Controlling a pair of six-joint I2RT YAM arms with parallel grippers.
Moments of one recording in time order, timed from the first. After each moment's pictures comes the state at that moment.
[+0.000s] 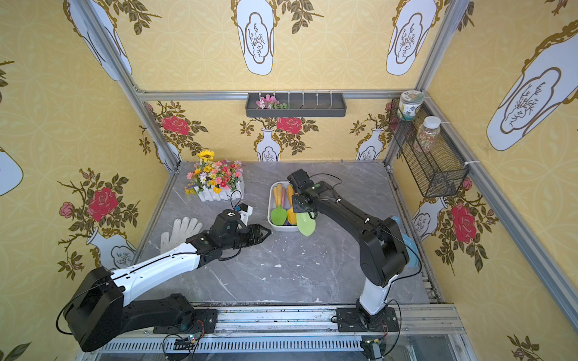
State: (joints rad) left arm -0.69 1.24 0.66 -0.09 0.24 -0.85; right arm 0.57 1.77 1.49 -0.80 0.20 0.40
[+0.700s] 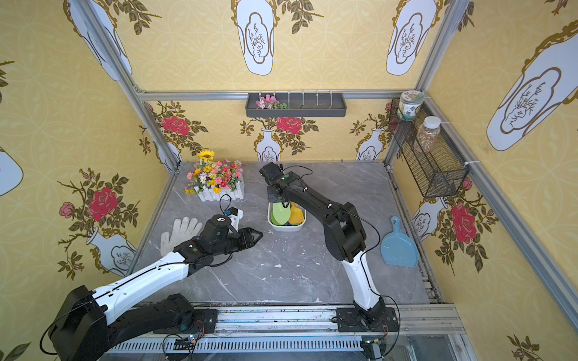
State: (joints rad) left arm -0.66 1.10 0.60 -0.17 0.20 -0.86; right arm 0.66 2.18 1.95 -0.84 0.26 0.49
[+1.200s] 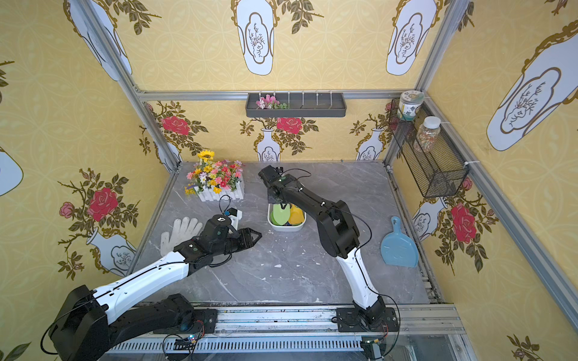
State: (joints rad) left arm -0.65 1.11 0.60 -0.18 0.20 -0.86; right arm 0.66 2.25 1.97 -0.82 0.29 0.53
